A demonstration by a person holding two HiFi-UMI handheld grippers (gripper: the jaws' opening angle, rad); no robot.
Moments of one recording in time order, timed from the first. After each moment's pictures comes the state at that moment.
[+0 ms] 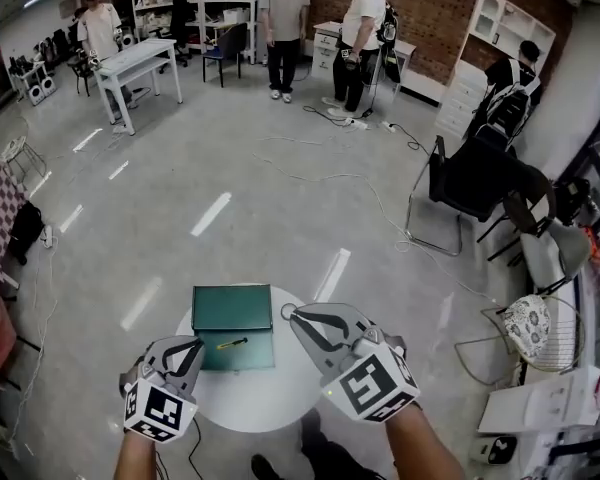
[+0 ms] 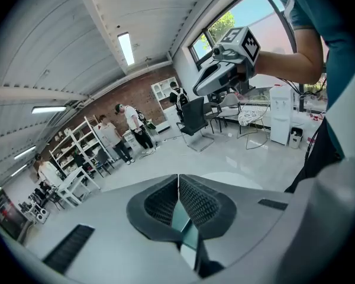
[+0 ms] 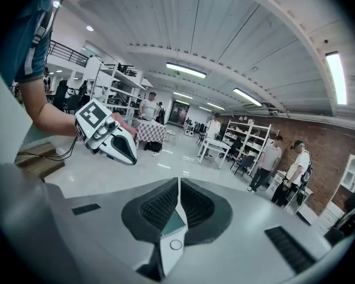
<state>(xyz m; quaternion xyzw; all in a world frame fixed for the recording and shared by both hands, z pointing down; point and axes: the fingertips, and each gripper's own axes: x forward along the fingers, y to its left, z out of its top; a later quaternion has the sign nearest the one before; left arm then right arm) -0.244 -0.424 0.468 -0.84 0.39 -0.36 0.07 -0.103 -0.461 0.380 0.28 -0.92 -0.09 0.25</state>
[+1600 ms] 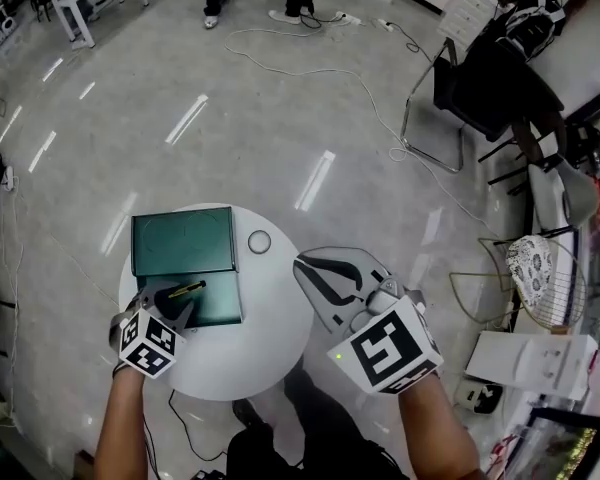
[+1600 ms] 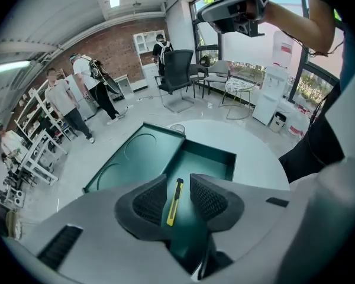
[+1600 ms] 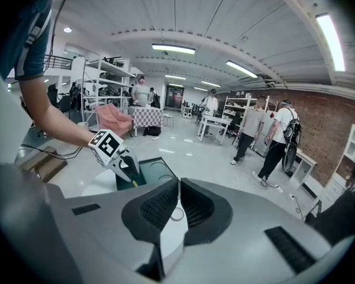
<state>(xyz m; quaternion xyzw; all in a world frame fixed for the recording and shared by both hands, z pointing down) -0.208 -0.548 0.841 -0.81 0.28 -0.50 -0.08 -0.025 -0.596 0.640 0.28 -0.91 0.00 0.32</state>
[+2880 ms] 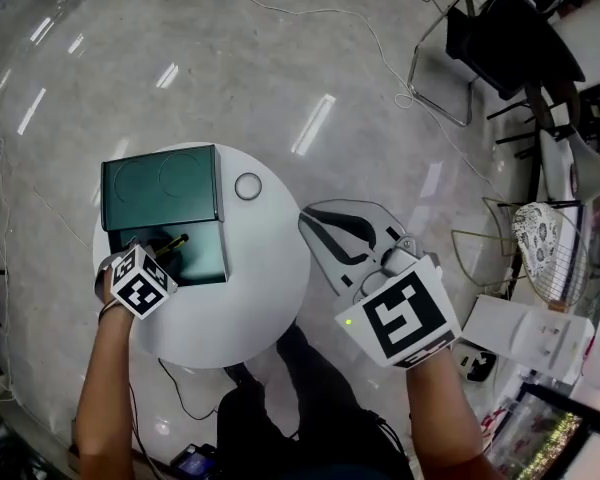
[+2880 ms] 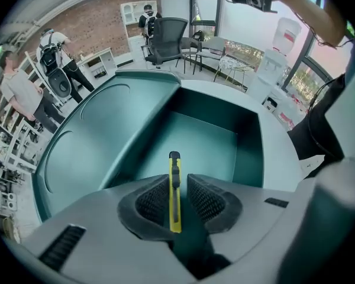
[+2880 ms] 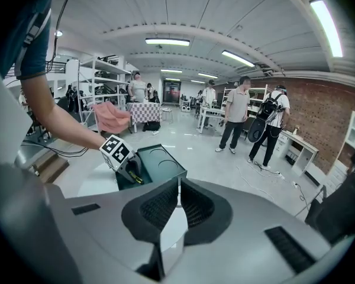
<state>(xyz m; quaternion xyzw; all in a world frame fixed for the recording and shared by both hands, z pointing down) -0.200 -0.551 0.982 -0.78 0.21 -0.58 -0.14 0.006 -0.606 0.739 0.28 -0.90 0.03 0.33</state>
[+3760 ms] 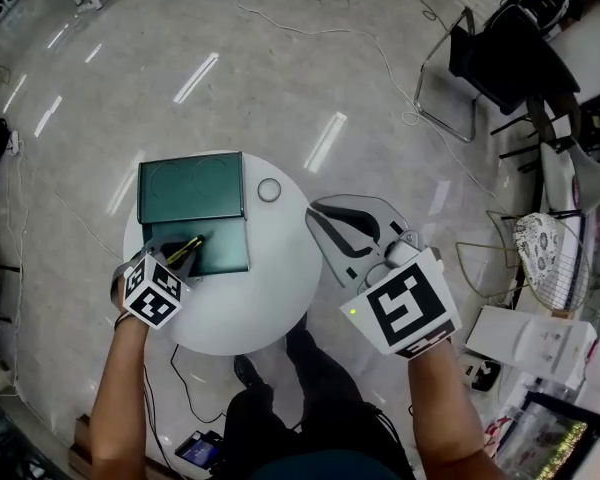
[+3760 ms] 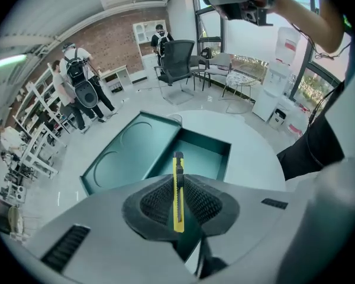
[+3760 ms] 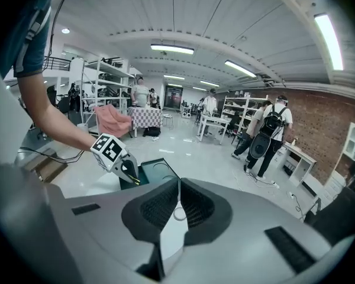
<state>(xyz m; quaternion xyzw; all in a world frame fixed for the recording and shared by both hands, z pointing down) -0.212 -0.518 0.875 -0.80 0.28 -0.53 -0.11 -0.025 -0.567 0.656 0.28 -0.91 0.01 0.31</state>
